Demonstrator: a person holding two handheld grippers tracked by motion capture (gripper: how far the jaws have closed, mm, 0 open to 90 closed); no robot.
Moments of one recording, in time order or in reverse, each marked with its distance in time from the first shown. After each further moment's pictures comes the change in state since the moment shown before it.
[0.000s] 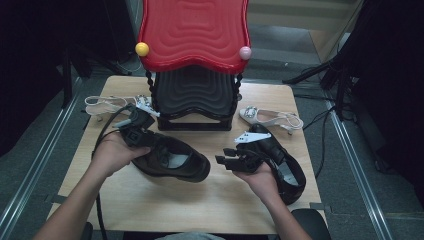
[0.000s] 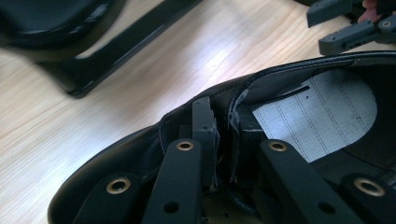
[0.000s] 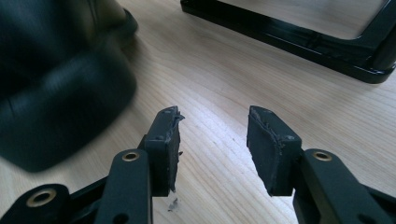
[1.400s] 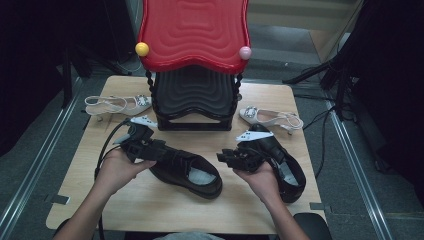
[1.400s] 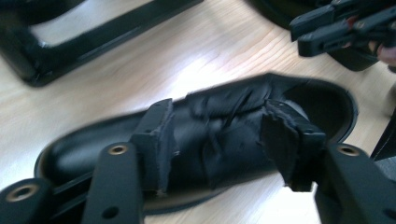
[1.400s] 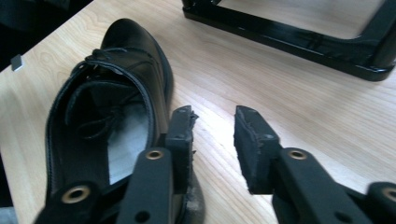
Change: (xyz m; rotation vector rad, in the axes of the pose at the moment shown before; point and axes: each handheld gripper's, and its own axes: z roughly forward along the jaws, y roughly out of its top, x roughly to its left) left arm -0.005 -0.043 0.005 -0.146 -0.059 -0.120; right arm 0.003 0.005 -0.005 -0.001 0.017 0.043
